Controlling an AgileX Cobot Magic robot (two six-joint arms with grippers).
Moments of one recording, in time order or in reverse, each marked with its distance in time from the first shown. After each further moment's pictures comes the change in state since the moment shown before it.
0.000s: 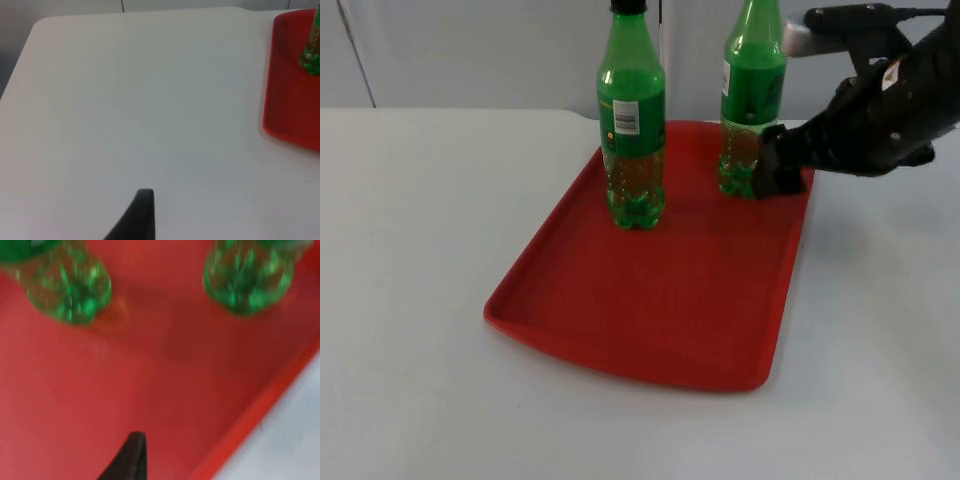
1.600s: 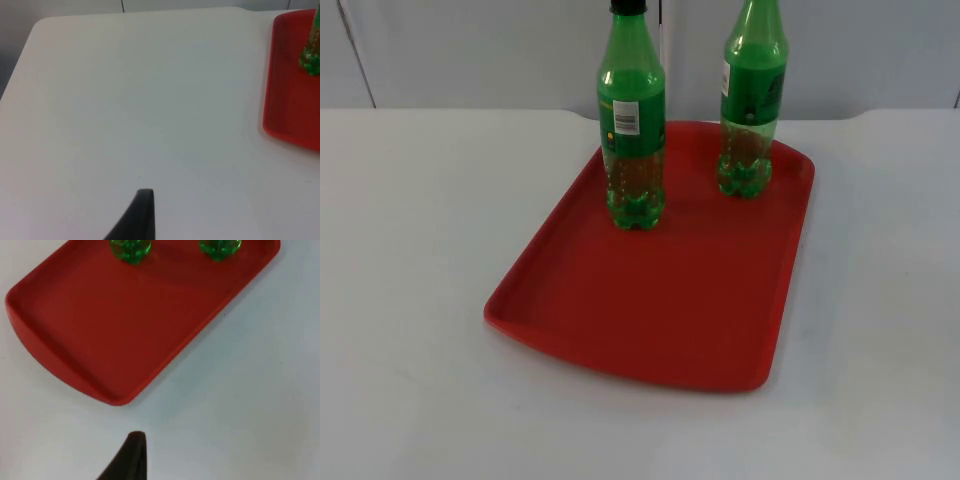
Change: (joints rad) right arm 0.000 -0.972 0.466 0.026 0.367 -0.052; left arm 0.000 0.000 0.000 0.000 0.000 0.000
